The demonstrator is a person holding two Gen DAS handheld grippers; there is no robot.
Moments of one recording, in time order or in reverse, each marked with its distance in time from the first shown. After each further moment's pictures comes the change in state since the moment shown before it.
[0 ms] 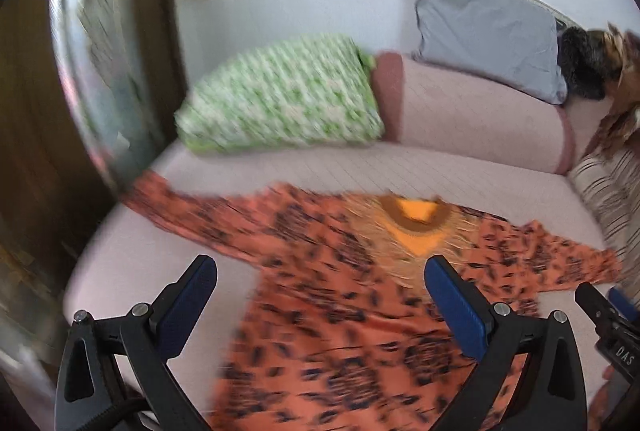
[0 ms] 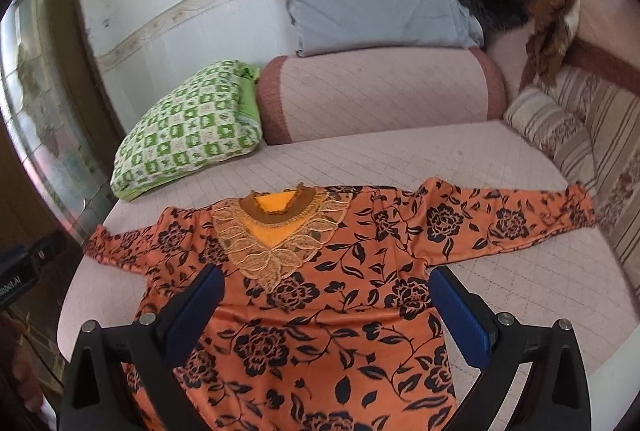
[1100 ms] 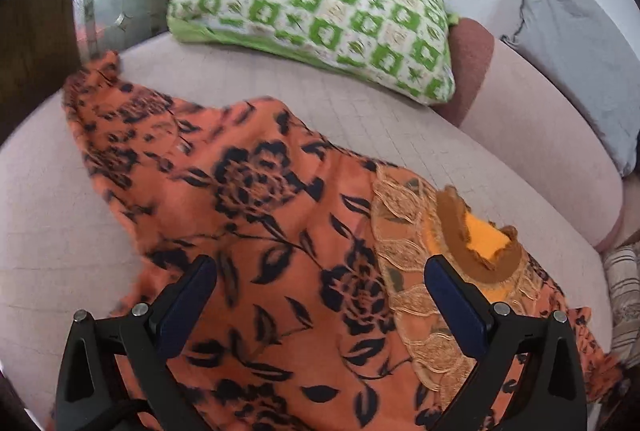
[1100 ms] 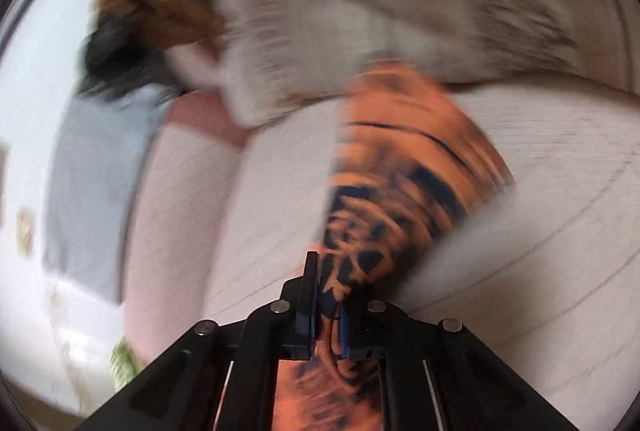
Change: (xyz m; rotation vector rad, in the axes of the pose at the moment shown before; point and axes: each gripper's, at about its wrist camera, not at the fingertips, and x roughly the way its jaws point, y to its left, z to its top) left arm 0.196 0.009 -0.006 -0.315 0.071 0.061; right arm 0.155 -0.417 0.040 1.031 -0.193 -0.035
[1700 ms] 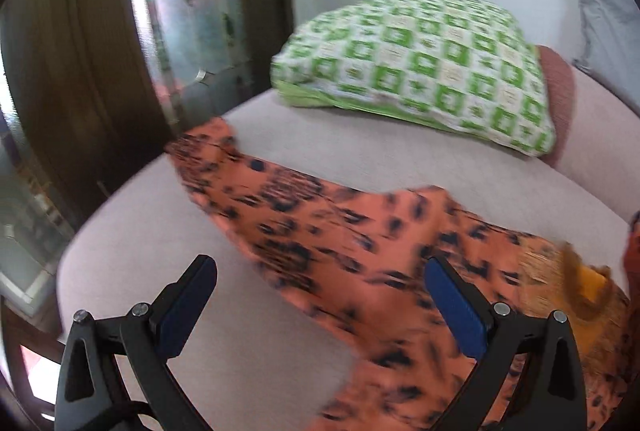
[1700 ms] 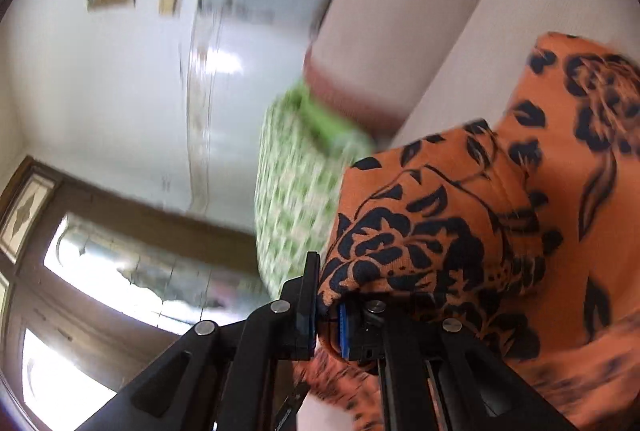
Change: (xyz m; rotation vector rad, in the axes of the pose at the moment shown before) left arm -0.029 0.094 0.057 0.050 -0.127 0.324; right arm 0.067 0.266 -0.347 -0.214 0.651 0.549
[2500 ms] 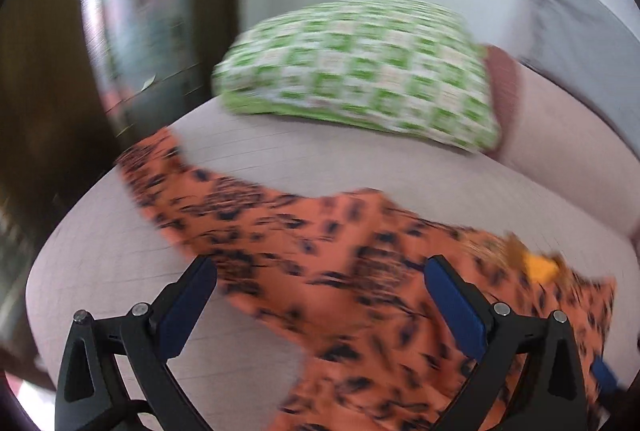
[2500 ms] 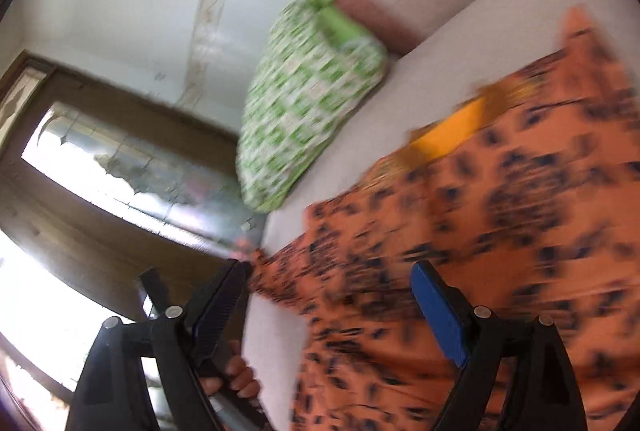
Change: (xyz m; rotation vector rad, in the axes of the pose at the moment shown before) left arm -0.020 -0.036 -0.001 0.095 0.004 -0.236; right arm -0.047 -0.010 -0.080 -0.214 0.205 -0.130
